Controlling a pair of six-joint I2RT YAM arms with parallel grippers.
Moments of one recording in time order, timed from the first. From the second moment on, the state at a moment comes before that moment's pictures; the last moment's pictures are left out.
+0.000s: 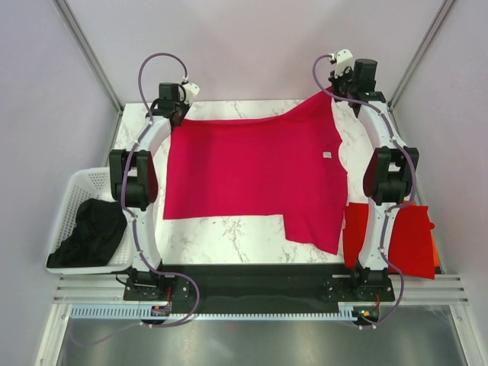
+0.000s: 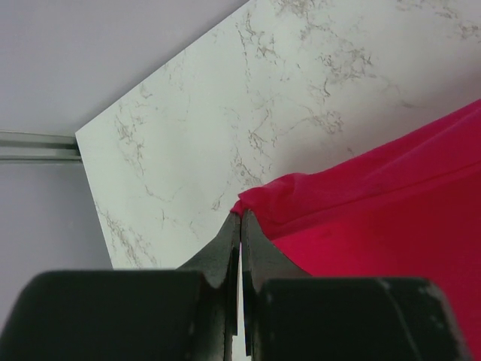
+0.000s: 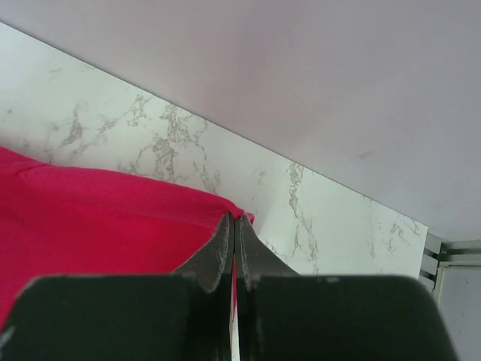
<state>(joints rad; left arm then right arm) -0.09 2.18 1.84 -0.27 -0.12 0.56 -0.02 2.27 2.10 -0.25 -0.26 -0.37</state>
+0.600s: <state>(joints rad) -0.08 1.91 1.55 -0.27 -0.06 0.56 -0.01 1.93 1.77 -0.42 -0.35 -0.34</state>
